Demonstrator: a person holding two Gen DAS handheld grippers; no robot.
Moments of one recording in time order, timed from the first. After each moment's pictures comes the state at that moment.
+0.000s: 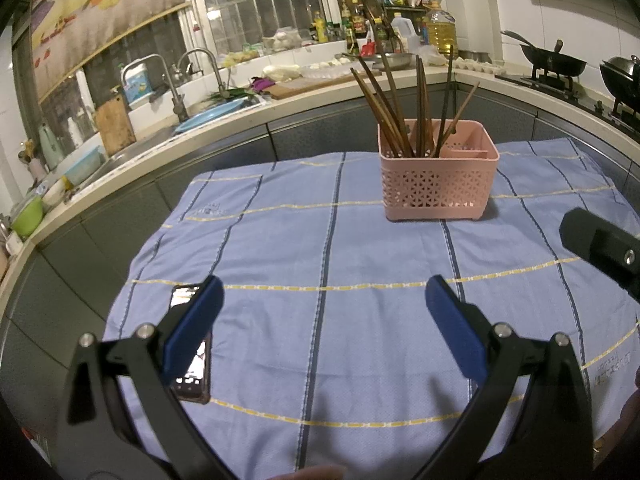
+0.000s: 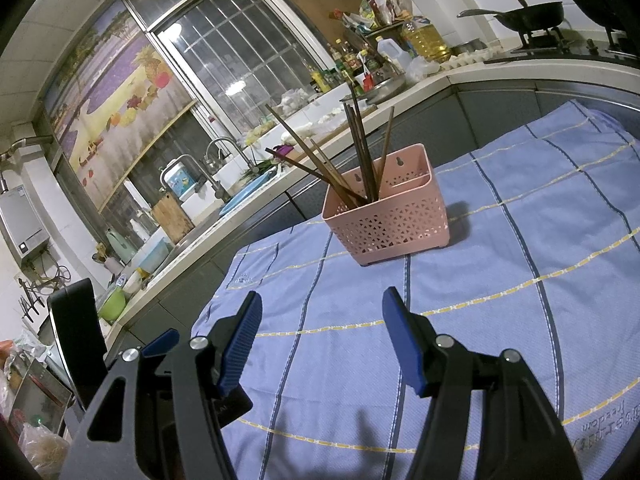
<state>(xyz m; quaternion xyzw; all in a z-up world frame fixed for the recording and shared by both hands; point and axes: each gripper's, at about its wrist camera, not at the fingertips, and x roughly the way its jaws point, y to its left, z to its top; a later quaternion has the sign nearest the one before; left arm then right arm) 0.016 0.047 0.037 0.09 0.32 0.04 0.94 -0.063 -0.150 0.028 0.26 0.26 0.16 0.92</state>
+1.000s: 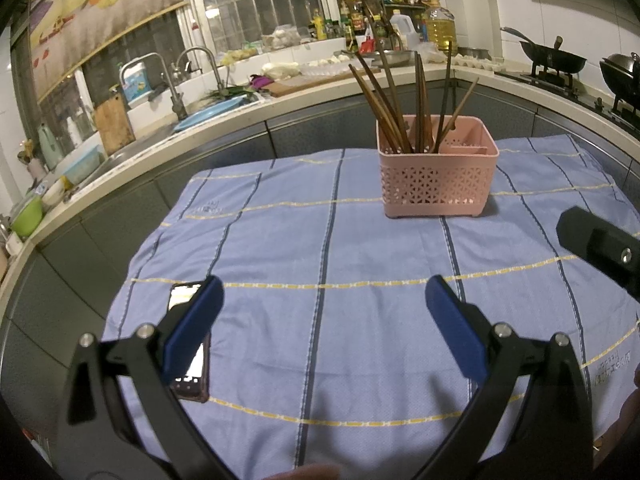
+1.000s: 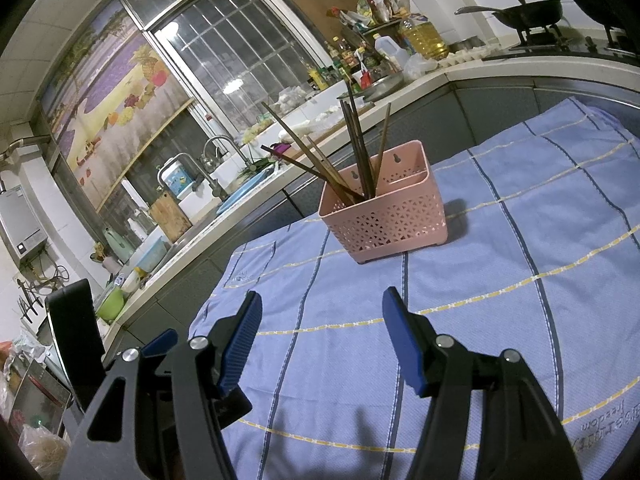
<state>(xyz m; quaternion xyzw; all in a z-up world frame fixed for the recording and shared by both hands) 0.016 0.045 0.035 0.09 0.32 0.04 0.94 -0.063 -0.150 0.030 0.26 0.27 0.16 0.91</state>
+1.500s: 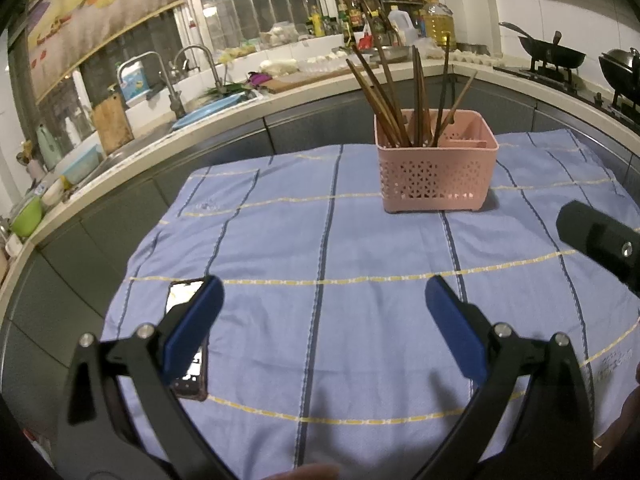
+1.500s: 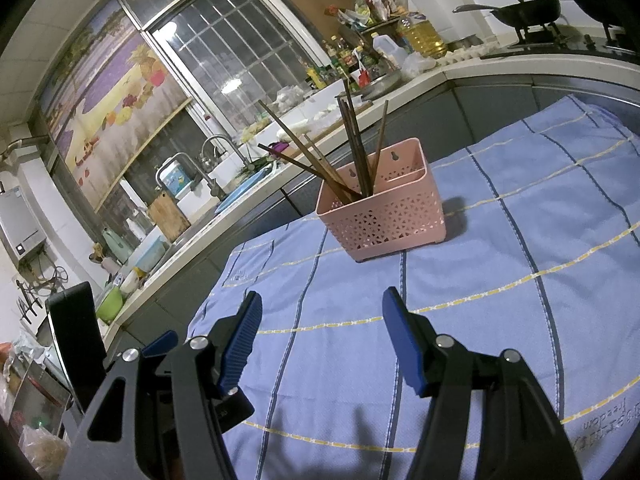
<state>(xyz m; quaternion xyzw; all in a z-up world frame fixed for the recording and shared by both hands) 0.010 0.039 0.024 0.09 0.33 0.04 0.94 -0.070 -0.155 0.019 0.26 0.27 0.16 0.91</state>
